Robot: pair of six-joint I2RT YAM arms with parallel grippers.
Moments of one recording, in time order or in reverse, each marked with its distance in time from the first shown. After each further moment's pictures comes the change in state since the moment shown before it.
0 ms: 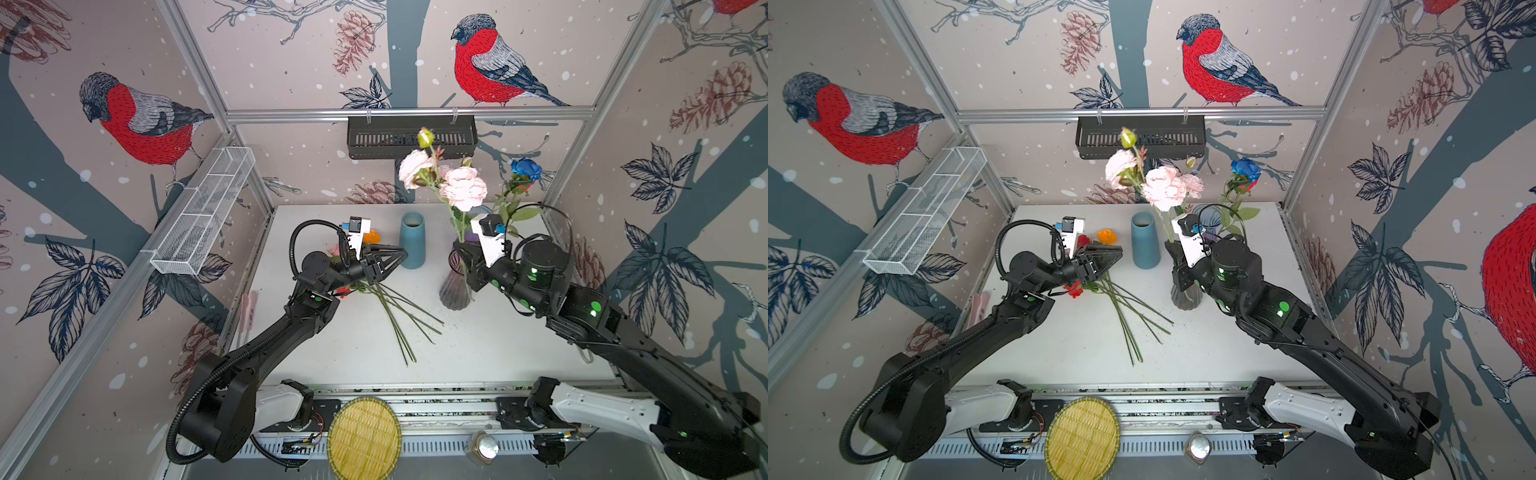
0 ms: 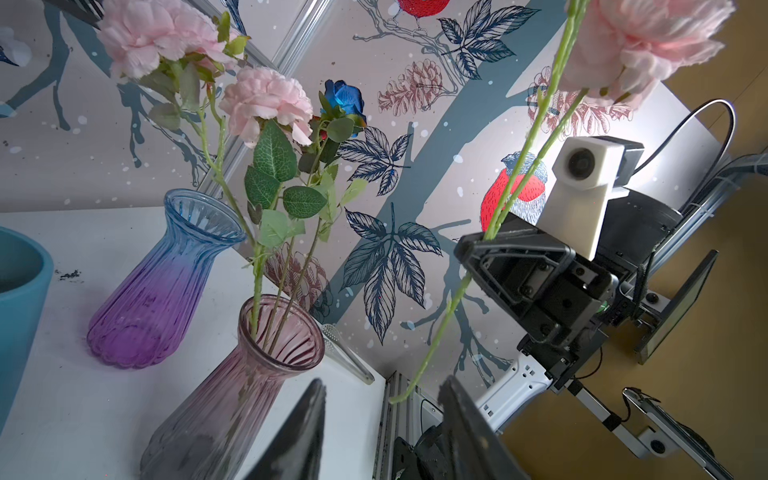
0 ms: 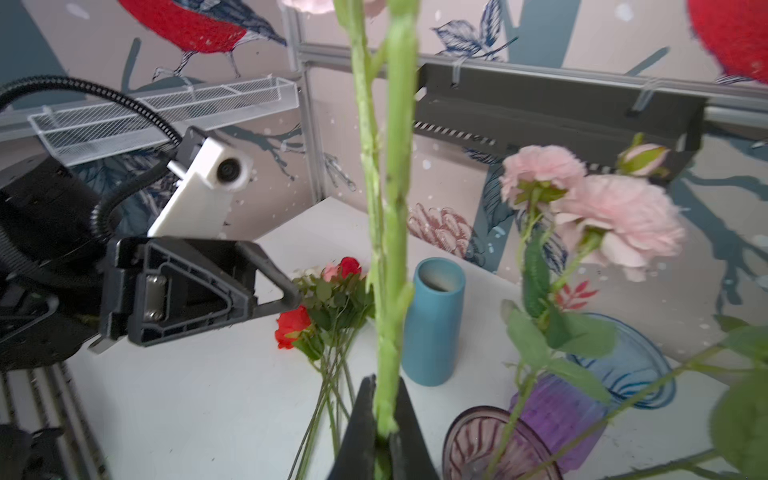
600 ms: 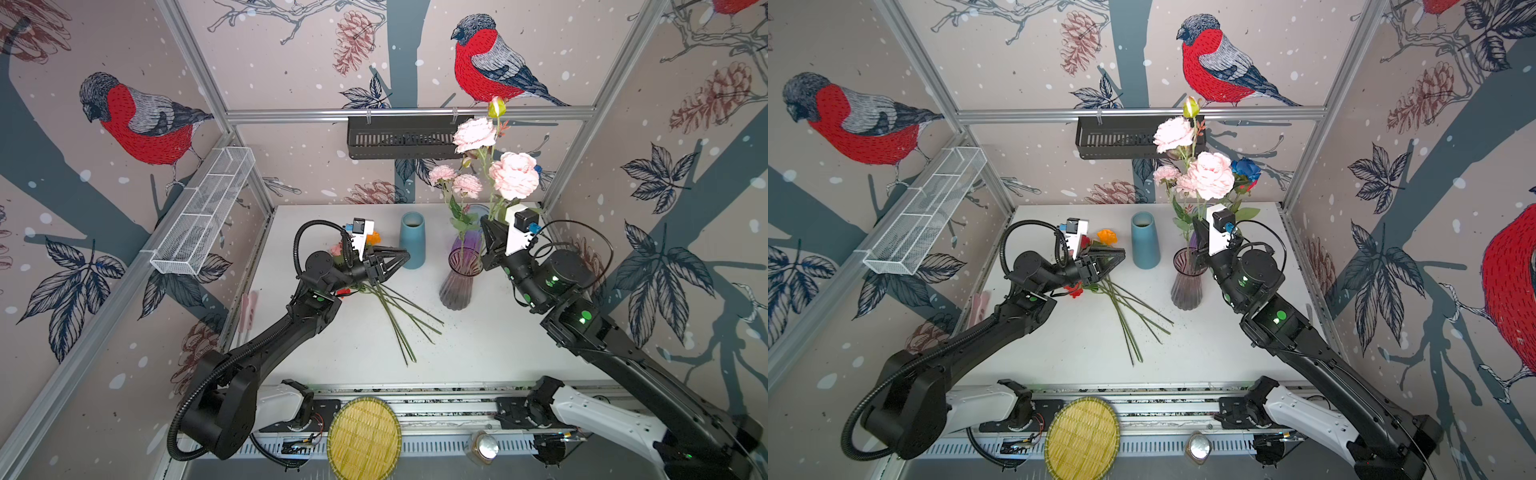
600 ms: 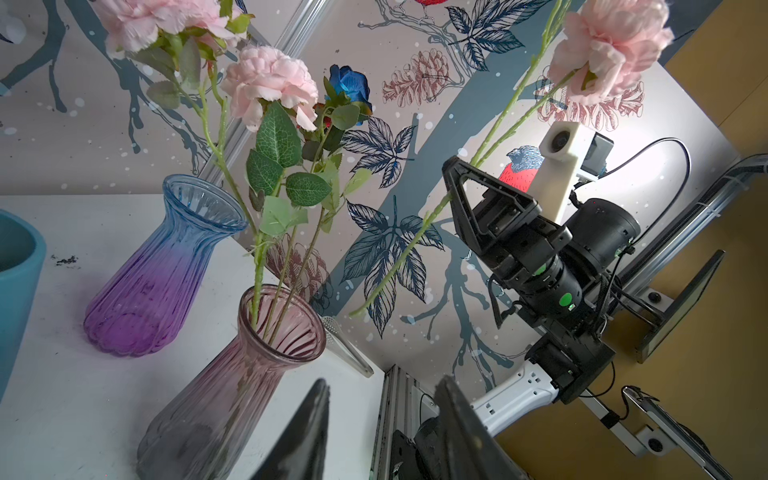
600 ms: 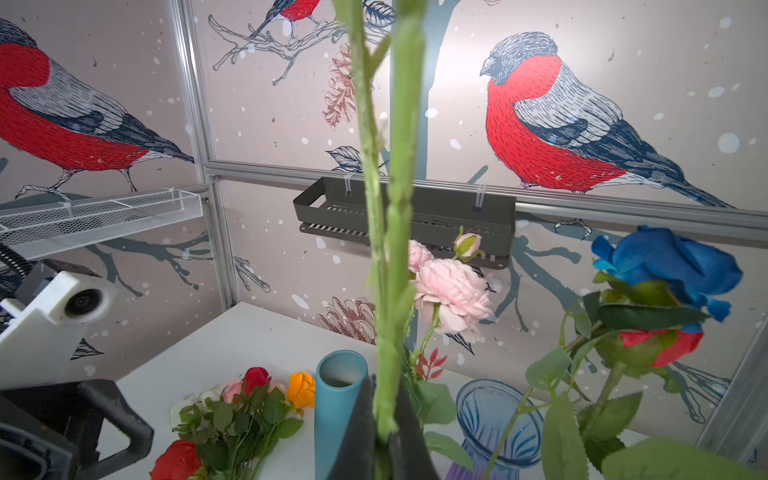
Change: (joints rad) left arm -0.018 0.011 0.000 -0.014 -0.006 0.008; right arm -0.170 -0.074 -0.227 0.454 0.043 -0.085
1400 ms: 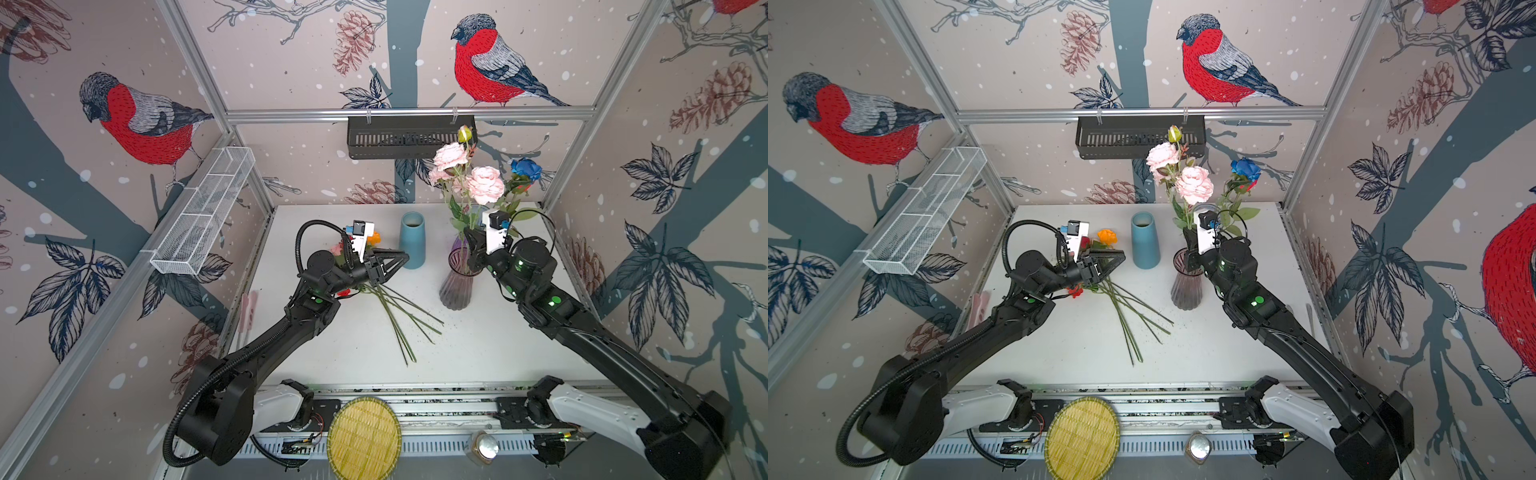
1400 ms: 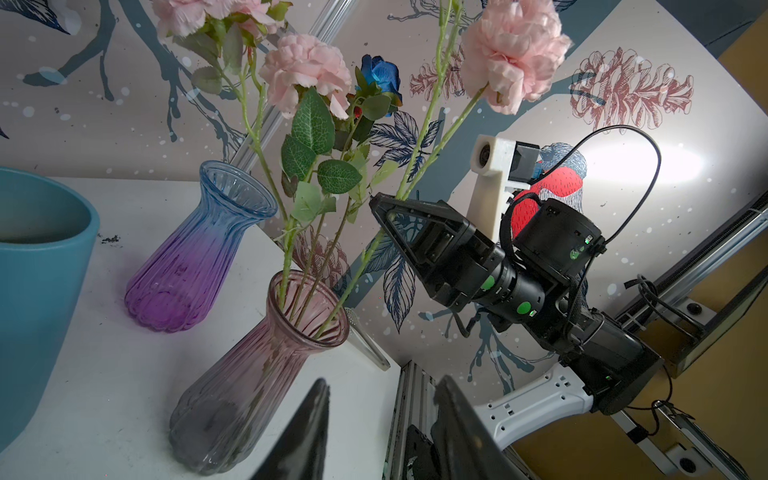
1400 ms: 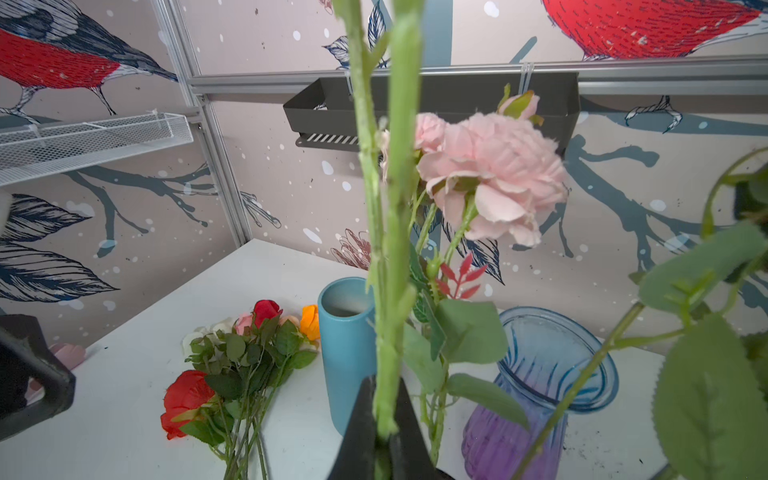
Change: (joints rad) left arm -0.003 -0.028 -0.006 -0.119 -0.045 0.070; right arm -0.120 0.135 -0.100 0.019 -0.174 0.120
